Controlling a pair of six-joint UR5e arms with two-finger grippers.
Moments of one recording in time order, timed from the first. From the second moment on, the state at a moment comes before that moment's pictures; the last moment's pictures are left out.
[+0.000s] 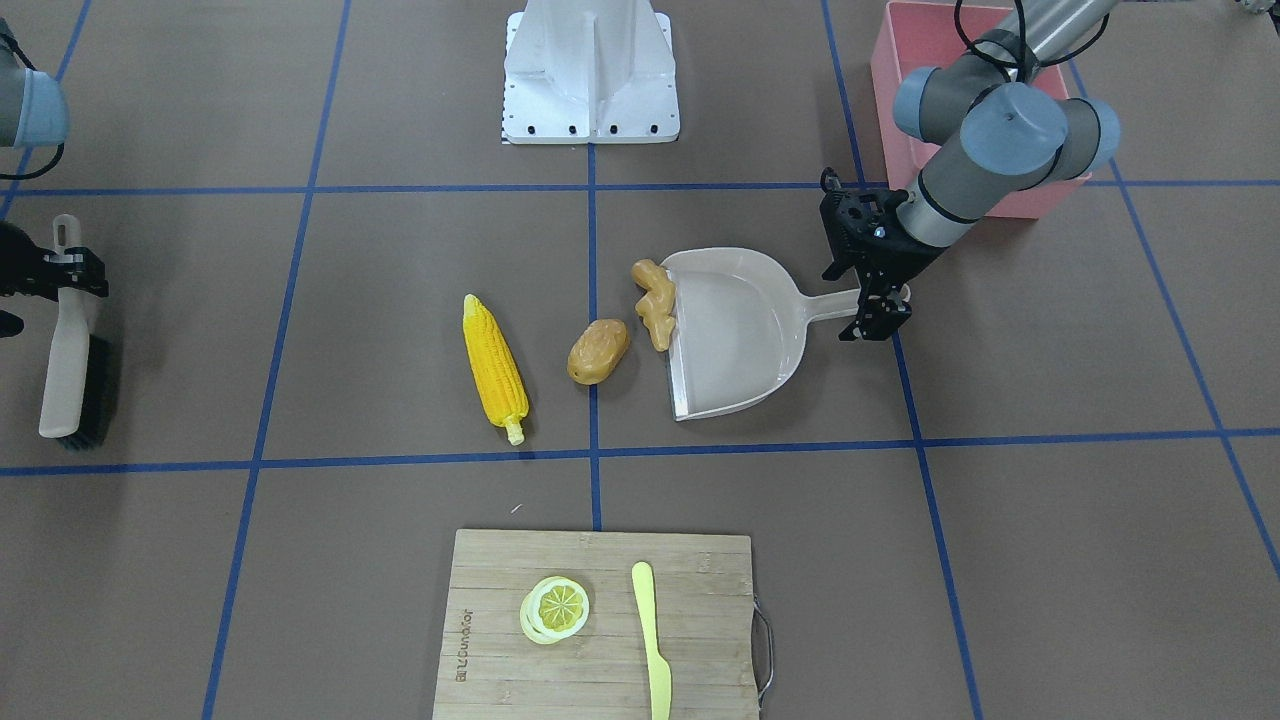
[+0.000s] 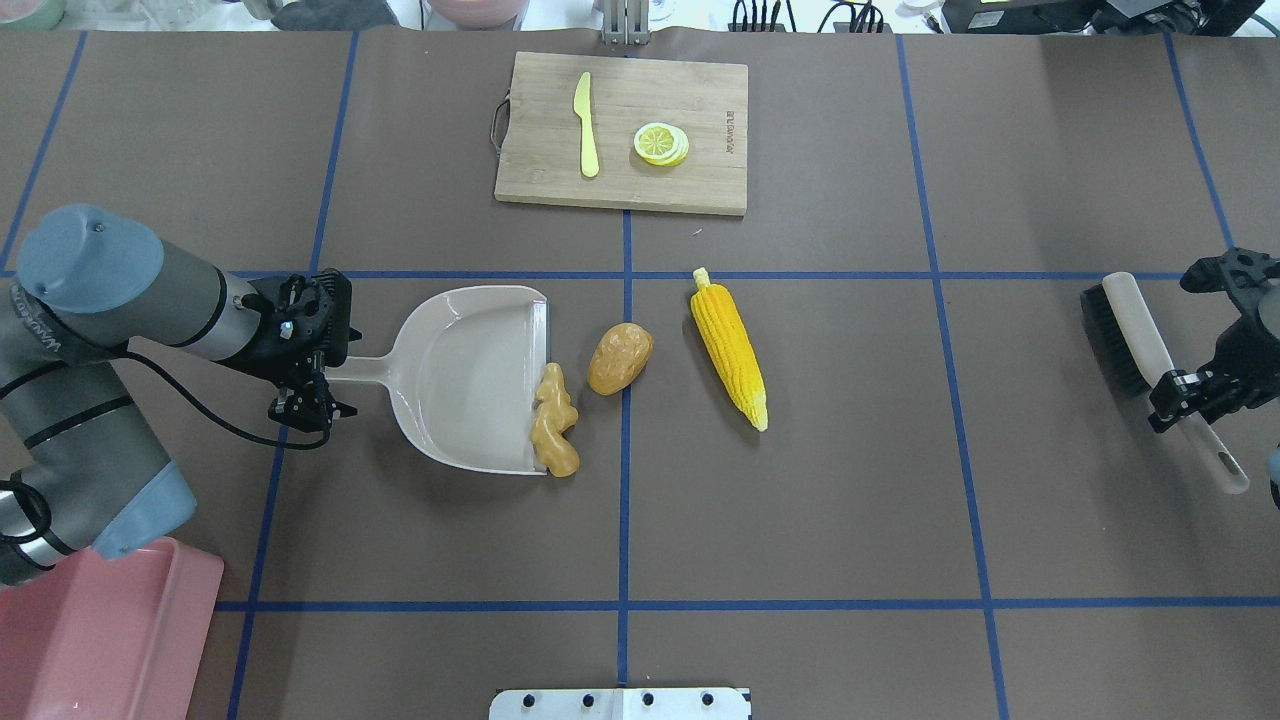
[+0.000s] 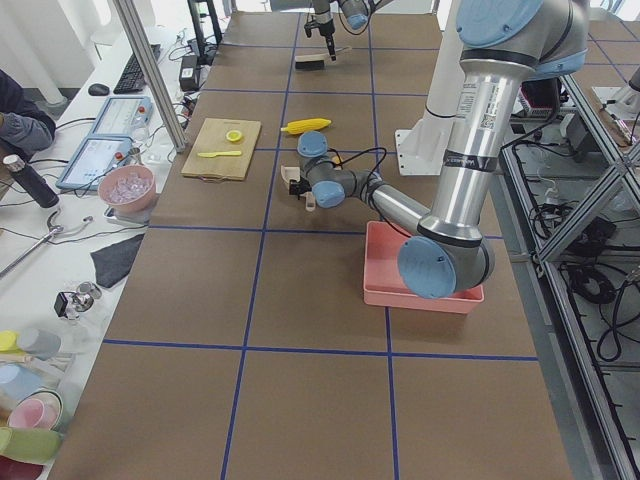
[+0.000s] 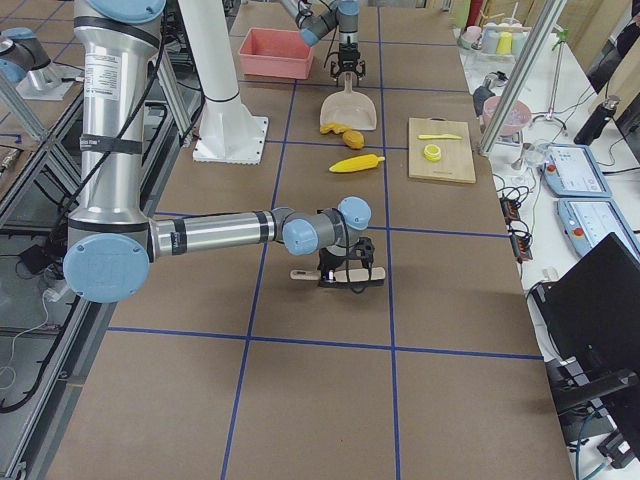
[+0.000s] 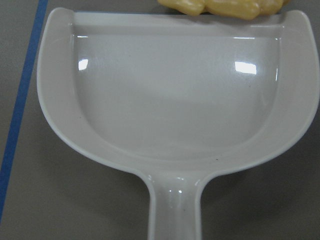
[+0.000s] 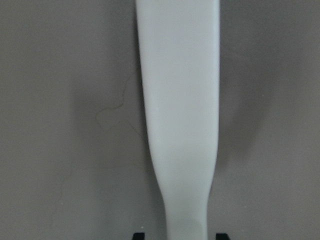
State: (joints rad) left arm -0.71 -1.80 -1.72 -2.16 -2.11 0.34; right arm 1.03 -1.67 1.73 -1.42 2.34 0.43
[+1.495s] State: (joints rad) left arm -0.71 -1.74 -1.72 -2.33 -2.16 0.25; right arm 1.10 -1.35 1.73 -1.71 2.48 0.43
